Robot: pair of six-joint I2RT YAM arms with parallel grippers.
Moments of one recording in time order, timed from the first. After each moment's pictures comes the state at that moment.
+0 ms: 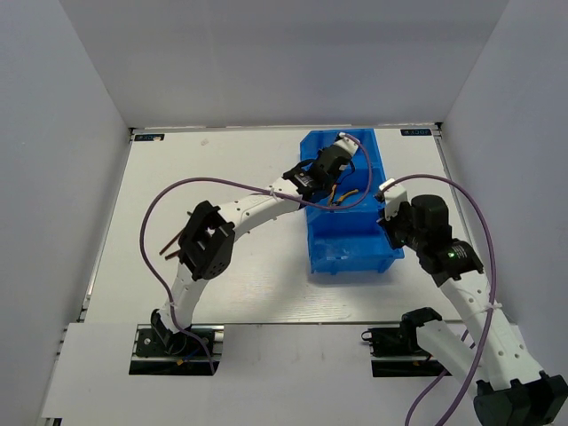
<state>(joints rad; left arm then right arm) -0.89 2.15 1.89 -0.35 -0.53 0.01 0.31 0.76 0.77 -0.62 -0.12 -0.35</state>
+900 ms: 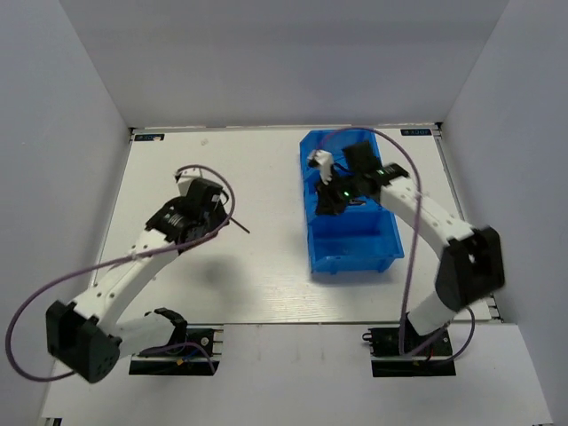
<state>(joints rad) -0.53 1.18 1.03 -0.70 -0.49 -0.66 0.45 1.49 1.21 -0.63 -0.59 -0.35</state>
